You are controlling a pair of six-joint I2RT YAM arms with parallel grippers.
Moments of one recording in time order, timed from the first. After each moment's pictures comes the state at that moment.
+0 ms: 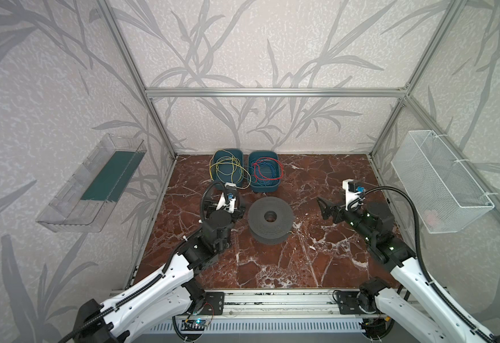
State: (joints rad) left arm -0.67 0.84 0.57 0.13 -0.81 0.15; right arm 0.38 0.76 0.57 -0.02 -0.08 0.14
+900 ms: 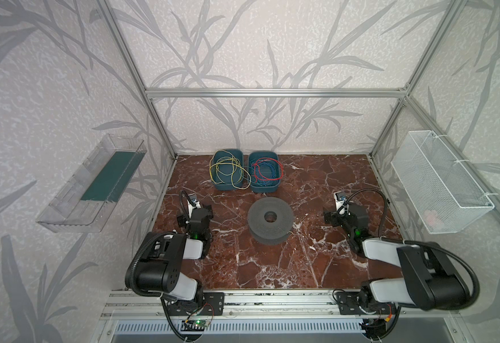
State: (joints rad) left arm -0.07 1.50 0.28 0.91 -0.58 -0.02; right arm 0.16 1.47 0.28 0.72 0.06 -0.14
